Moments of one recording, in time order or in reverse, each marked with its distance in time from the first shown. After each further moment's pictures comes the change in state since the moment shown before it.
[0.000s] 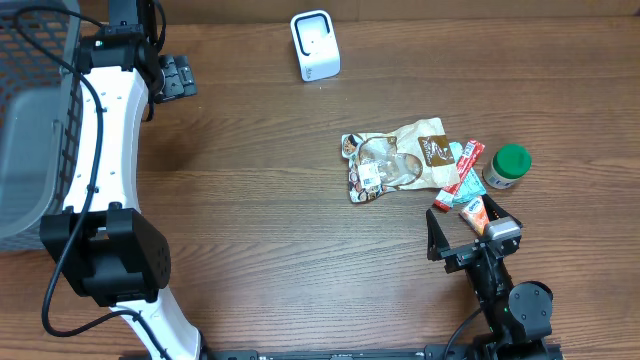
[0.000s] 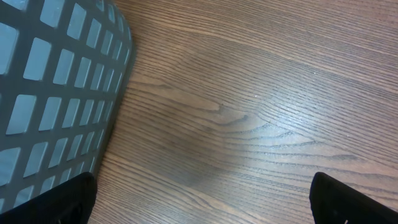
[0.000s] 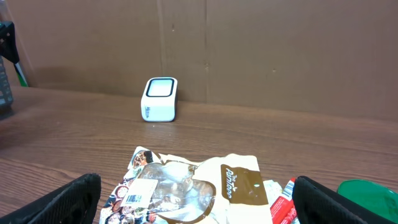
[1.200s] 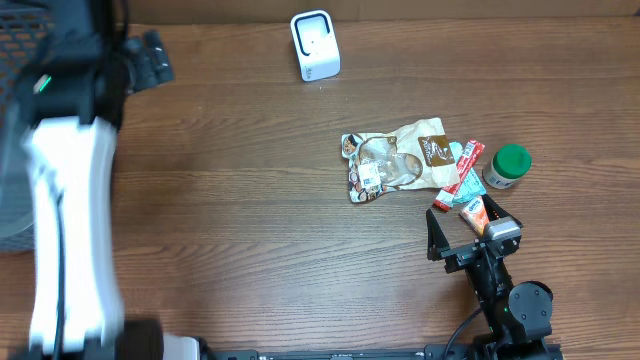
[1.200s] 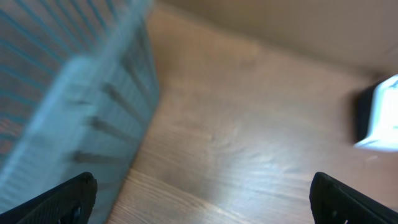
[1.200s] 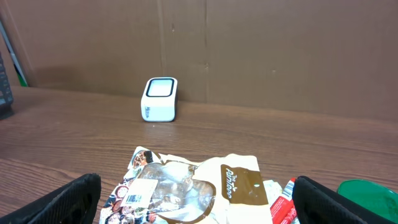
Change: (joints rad) left arm 0.000 -0.357 -0.007 0.000 0.000 0.000; right arm 0.000 0.000 0.000 0.000 0.000 0.000
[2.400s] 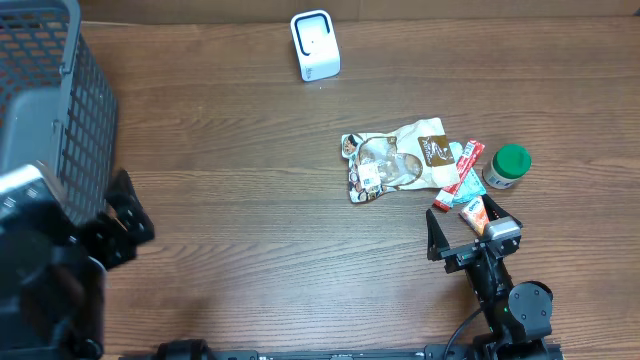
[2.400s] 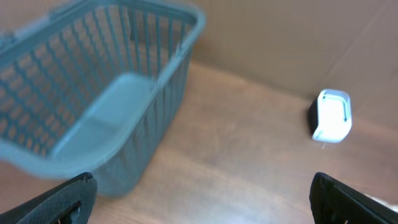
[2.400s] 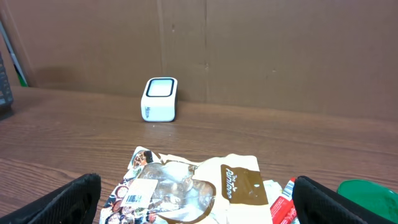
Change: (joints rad) left arm 0.000 -0.844 -0.472 -0.066 -0.007 0.000; right arm 0.000 0.000 0.000 0.000 -0.001 0.000
